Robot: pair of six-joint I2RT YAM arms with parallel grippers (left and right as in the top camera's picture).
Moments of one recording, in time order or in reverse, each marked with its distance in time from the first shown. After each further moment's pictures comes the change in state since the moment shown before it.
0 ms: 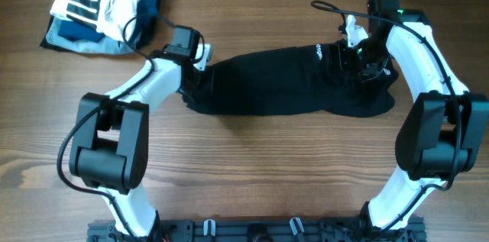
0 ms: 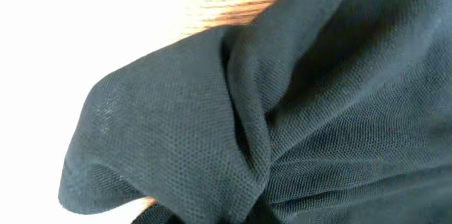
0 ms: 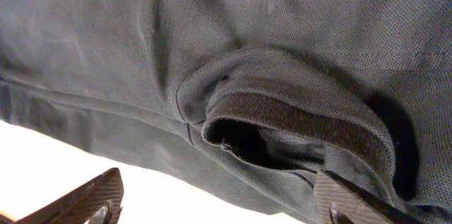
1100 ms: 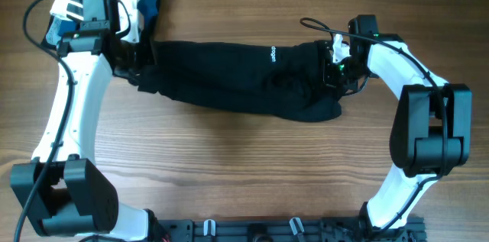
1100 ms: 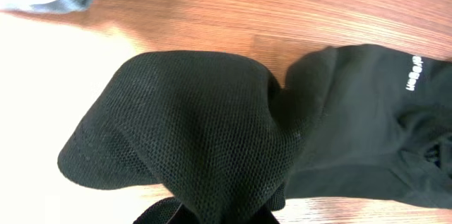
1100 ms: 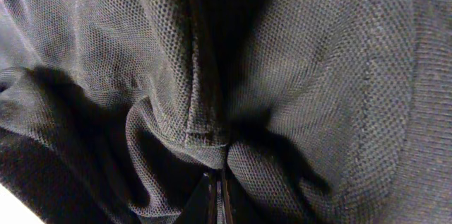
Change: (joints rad) left arm 0.296 -0.287 0.233 -0.387 0.040 0.009; right arm 0.052 0.029 -0.234 0.303 -0.040 0.168
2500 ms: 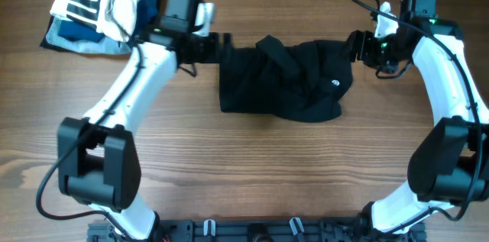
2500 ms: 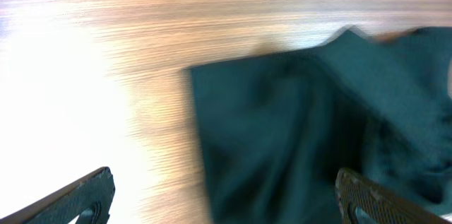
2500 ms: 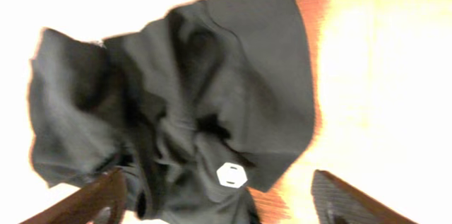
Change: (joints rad) left arm -0.292 0.162 0.012 0.253 -0.021 -0.084; right arm -0.162 -0.172 0.136 -0.139 0.027 -0.054
